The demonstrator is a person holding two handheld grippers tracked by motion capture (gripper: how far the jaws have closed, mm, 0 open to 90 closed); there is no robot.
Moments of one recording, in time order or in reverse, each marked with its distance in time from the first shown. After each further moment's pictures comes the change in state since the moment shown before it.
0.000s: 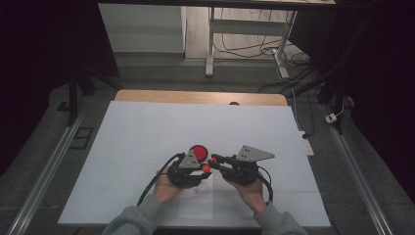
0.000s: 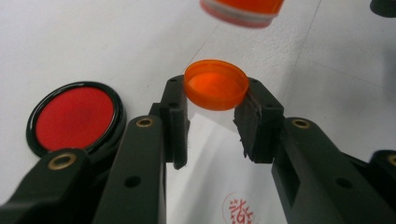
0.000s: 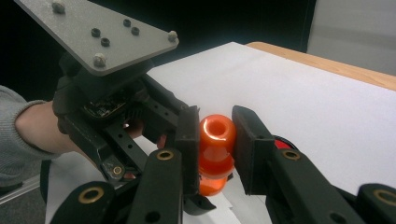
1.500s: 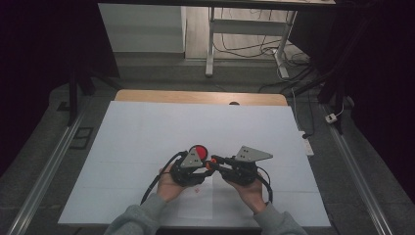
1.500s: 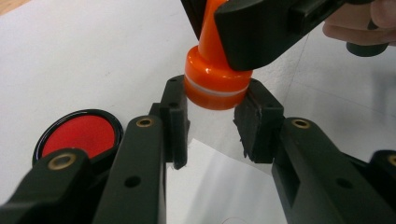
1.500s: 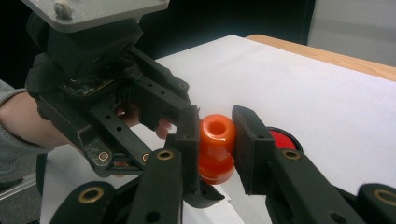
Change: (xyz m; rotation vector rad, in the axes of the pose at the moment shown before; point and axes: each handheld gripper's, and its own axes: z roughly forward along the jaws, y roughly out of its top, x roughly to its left) left arm -0.005 0.011 -0.003 -0.057 0.016 0.010; right arm -0.002 -0.005 0.003 0.022 -0.003 0.005
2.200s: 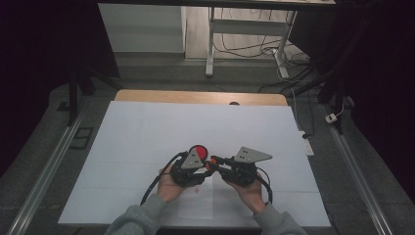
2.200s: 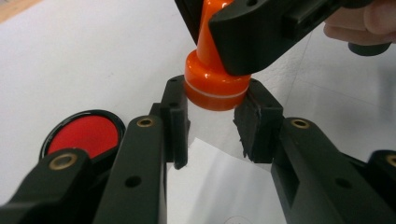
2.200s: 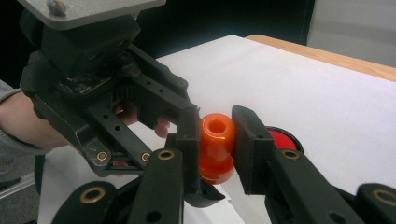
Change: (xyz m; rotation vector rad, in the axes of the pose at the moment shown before) left arm -0.003 0.000 -0.001 0.003 0.025 0.030; right arm 0.001 -0.002 0.001 -0.002 -0.002 -0.007
